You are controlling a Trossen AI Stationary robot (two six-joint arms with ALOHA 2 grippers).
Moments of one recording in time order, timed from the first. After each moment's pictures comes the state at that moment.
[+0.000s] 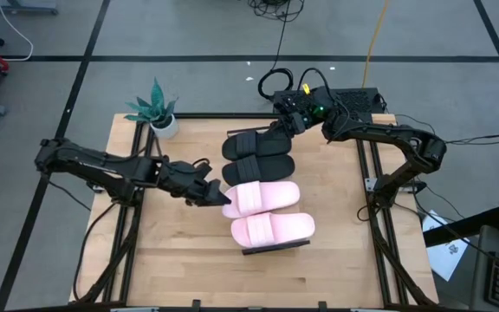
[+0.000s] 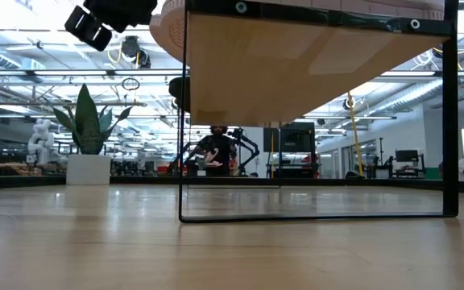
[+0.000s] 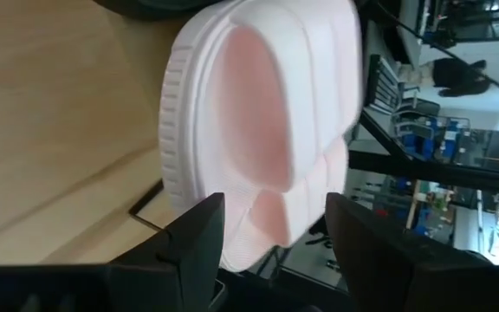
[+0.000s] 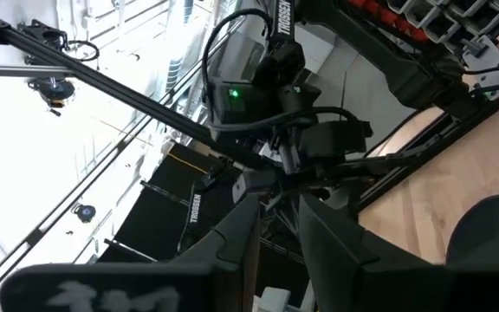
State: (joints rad) left arm -0.16 1.18 0.94 -0.30 0.06 -1.52; right arm -0.52 1.55 1.05 0.73 -1.02 1.27
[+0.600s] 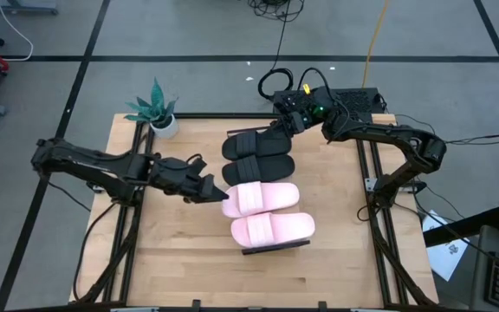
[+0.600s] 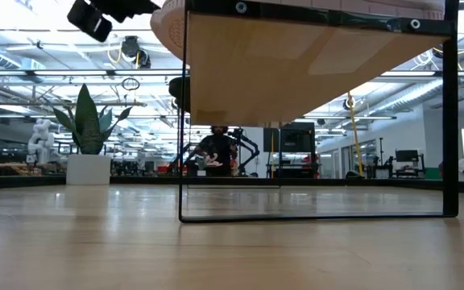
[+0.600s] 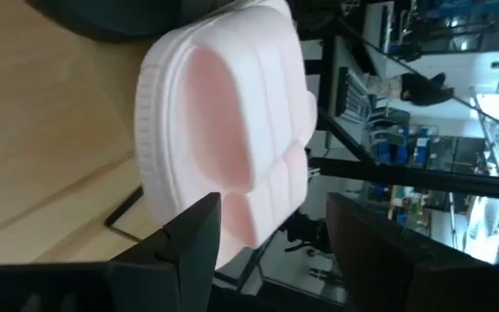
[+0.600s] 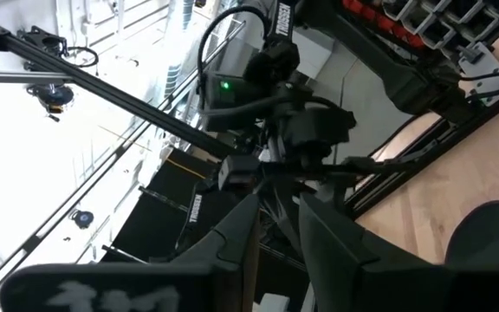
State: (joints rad) left arm -0.16 1.13 0.94 -0.28 0.02 -1.51; right arm -0.52 1.55 1.05 0.72 -1.00 1.27
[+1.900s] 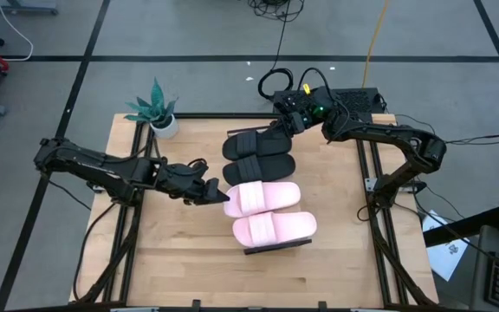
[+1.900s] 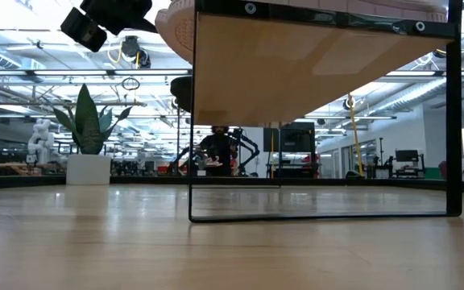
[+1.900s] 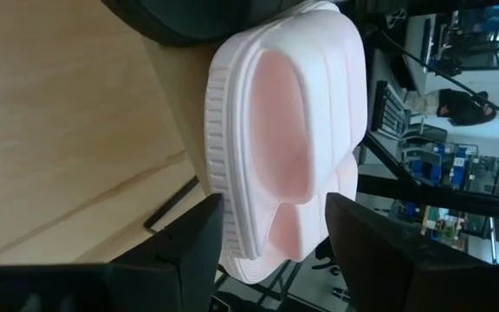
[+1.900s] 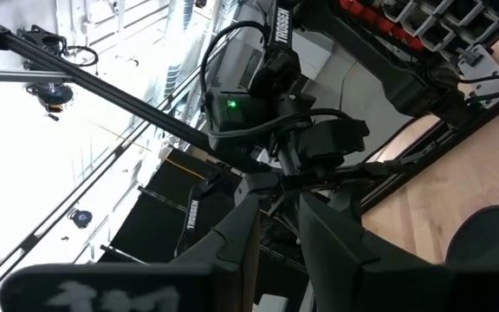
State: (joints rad) left arm -0.18 1.17 0.94 -0.34 -0.04 -1.54; right arm -0.52 1.55 1.05 0.72 -1.00 1.26
